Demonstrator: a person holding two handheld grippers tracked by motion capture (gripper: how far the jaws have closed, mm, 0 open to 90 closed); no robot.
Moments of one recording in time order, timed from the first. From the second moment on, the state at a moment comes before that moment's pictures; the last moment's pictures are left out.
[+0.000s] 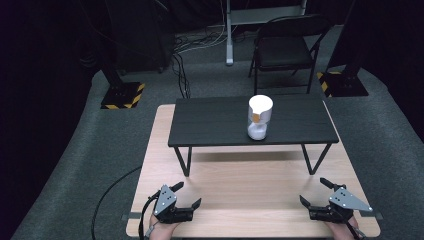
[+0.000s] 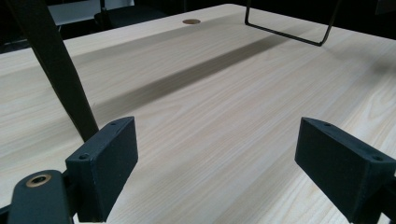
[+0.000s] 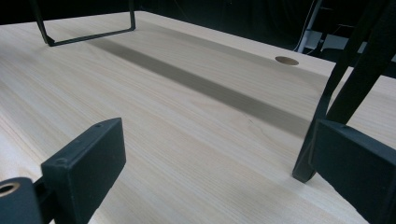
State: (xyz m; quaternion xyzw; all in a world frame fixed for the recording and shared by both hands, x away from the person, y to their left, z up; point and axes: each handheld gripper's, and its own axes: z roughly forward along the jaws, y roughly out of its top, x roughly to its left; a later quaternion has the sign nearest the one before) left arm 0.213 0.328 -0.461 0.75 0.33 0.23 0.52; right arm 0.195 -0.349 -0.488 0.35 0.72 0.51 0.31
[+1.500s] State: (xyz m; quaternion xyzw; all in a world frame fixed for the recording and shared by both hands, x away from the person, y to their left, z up) left arm 0.212 0.328 -0.460 0.75 0.33 0.23 0.52; right arm 0.196 -0.347 -0.487 0.34 0.73 0.51 0.31
